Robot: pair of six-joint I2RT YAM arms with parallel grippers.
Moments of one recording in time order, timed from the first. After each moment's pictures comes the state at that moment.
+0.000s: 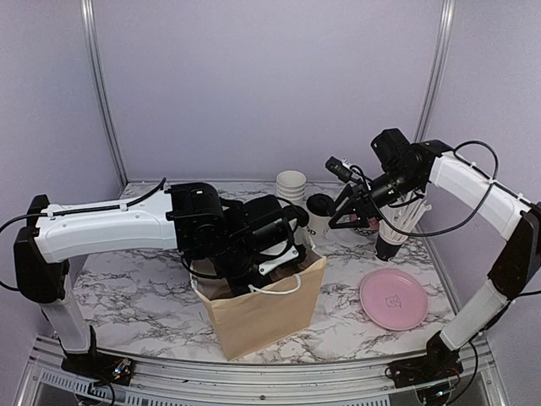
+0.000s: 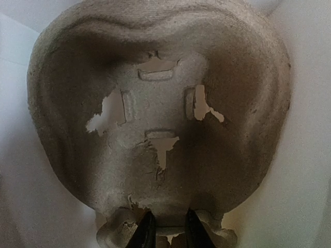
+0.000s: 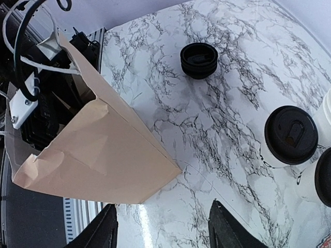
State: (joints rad) left arm -1.26 1.80 1.72 -1.13 -0.08 -0.08; right arm 0.42 1.56 1.53 -1.08 -0.87 -0.64
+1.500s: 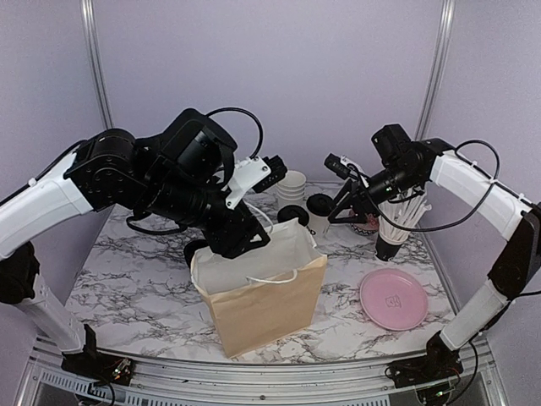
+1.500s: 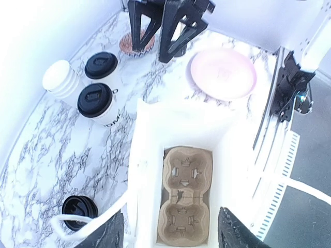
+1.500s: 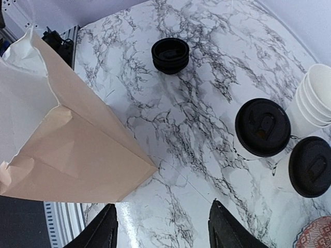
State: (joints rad) left arm -1.24 1.59 1.87 -1.07 -0.18 -0.08; right arm 0.42 1.55 1.53 -1.03 -0.78 -0.61
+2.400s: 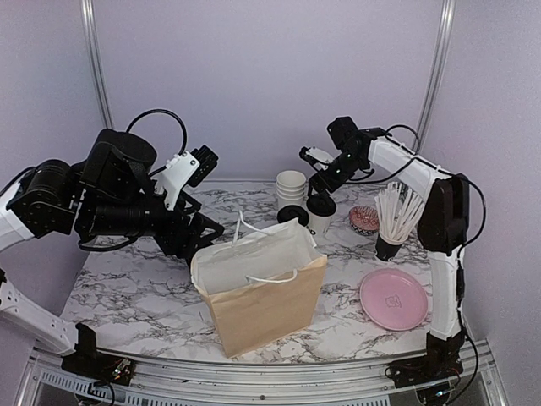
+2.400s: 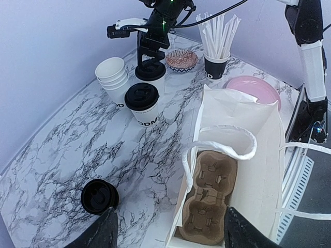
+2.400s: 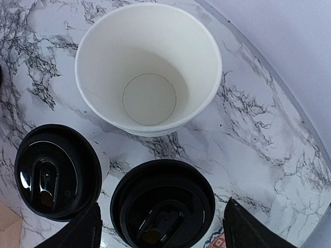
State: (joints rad) left arm -1.24 1.23 1.48 -0.88 -0.35 -0.16; right arm 0.41 2.17 2.15 -0.98 -0.17 -0.38
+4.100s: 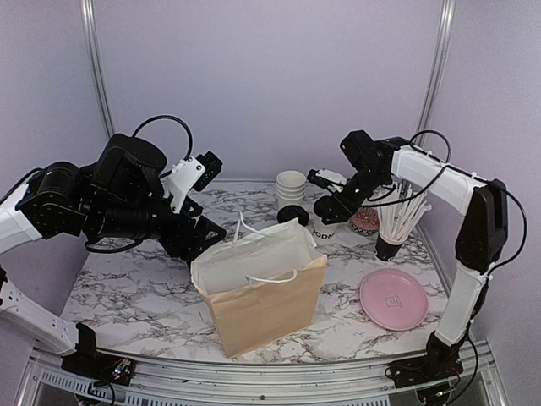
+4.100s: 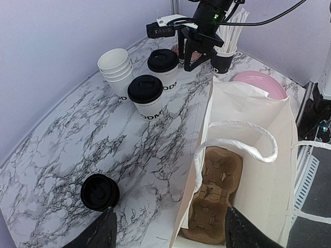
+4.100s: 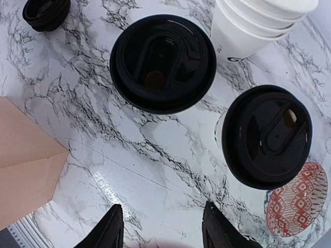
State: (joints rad) left arm -1.22 1.24 1.46 -0.88 -0.35 -0.18; right arm 0.45 1.85 1.72 -1.05 -0.28 -0.42
